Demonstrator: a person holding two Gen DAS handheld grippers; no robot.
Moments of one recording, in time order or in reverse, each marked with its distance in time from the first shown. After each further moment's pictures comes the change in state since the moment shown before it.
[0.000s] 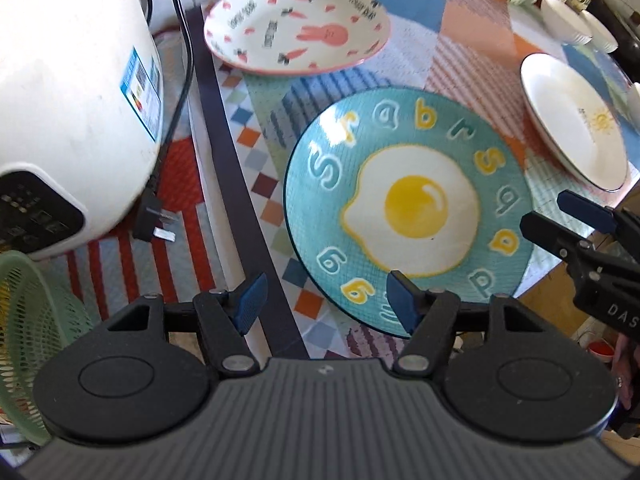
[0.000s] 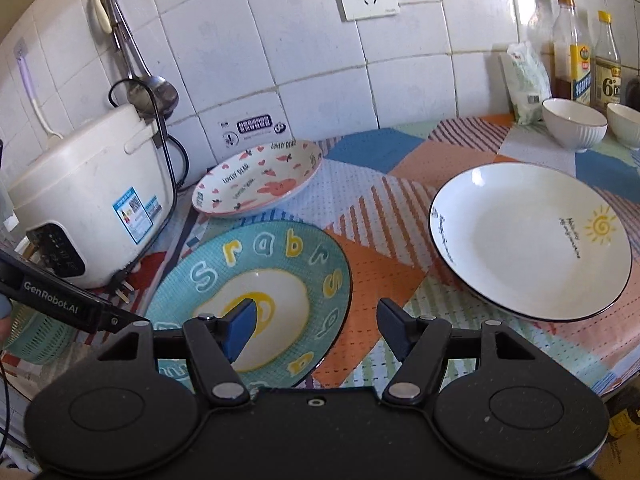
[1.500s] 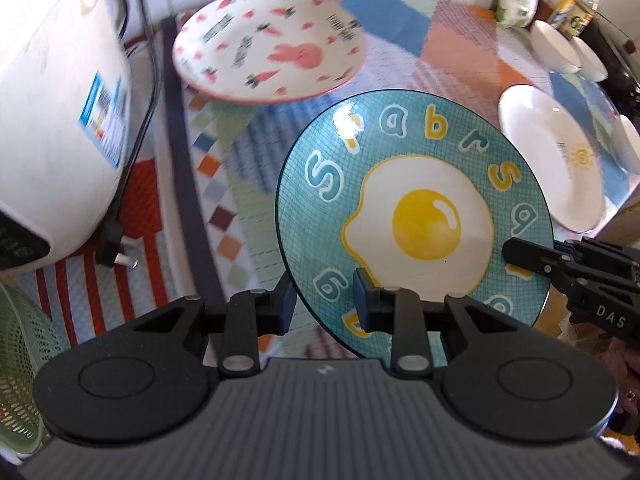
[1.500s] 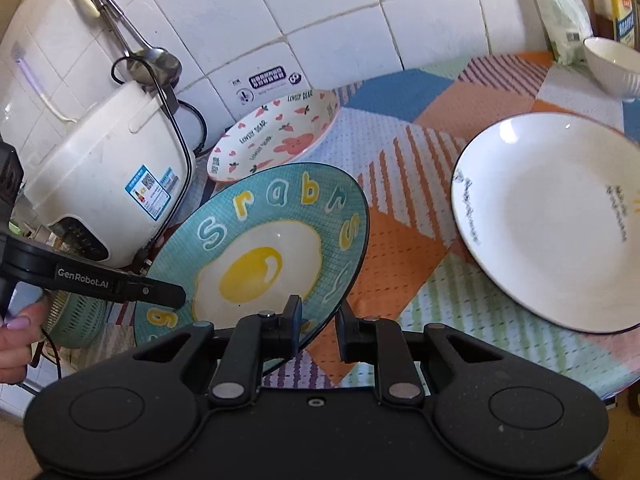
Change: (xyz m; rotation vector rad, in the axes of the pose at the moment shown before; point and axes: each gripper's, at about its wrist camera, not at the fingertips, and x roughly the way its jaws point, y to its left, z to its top) left arm -0.008 -0.028 0.031 -0.030 -0.023 -0.068; right arm 0.012 -0.039 0.026 0.041 0.172 0.180
